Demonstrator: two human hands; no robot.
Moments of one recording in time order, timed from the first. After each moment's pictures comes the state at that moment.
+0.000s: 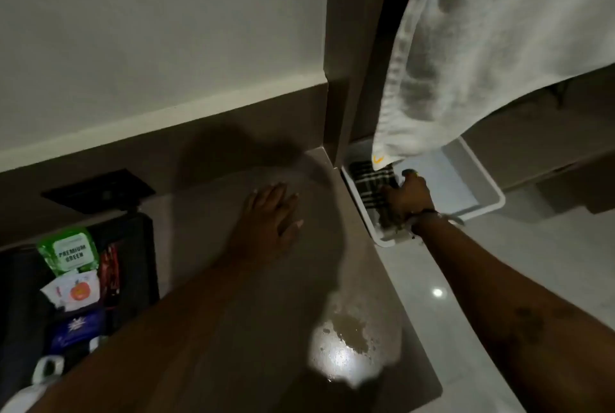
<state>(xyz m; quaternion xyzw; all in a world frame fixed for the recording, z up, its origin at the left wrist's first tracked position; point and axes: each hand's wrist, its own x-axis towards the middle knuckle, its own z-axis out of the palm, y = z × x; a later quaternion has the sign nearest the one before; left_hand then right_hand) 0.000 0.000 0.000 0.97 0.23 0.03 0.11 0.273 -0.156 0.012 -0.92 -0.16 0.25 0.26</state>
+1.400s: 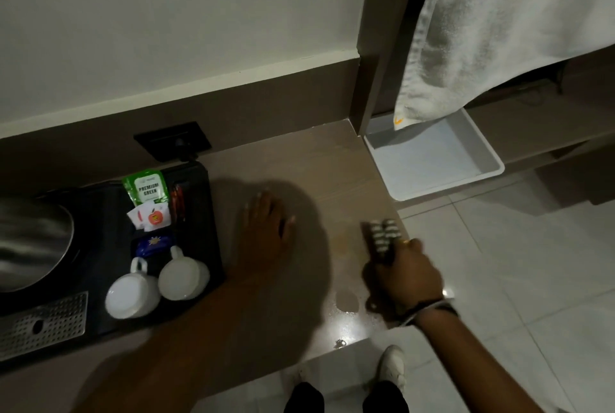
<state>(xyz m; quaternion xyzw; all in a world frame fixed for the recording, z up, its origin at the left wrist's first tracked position) -0.130 -0.080 0.027 0.90 0.39 0.05 0.20 0.032 -0.288 0.123 -0.92 -0.25 0.29 0.09</state>
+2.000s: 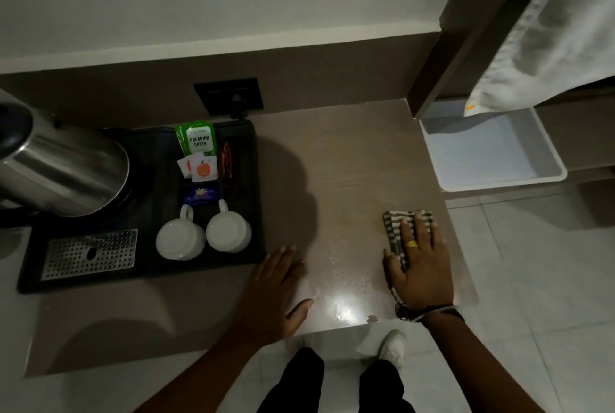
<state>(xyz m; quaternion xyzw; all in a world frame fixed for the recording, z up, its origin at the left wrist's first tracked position) -0.281 -0.179 0.003 0.94 0.29 0.07 0.19 0.004 -0.292 0.034 -0.89 -0.42 0.15 0.09</state>
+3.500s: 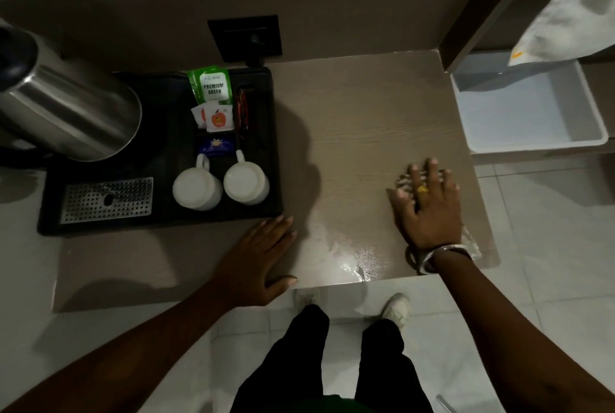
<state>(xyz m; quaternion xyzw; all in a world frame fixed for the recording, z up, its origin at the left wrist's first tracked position) -0.349 -0.158 0.002 0.95 0.20 0.03 0.22 0.001 -0.263 0.023 -0.88 -0.44 0.14 0.11</state>
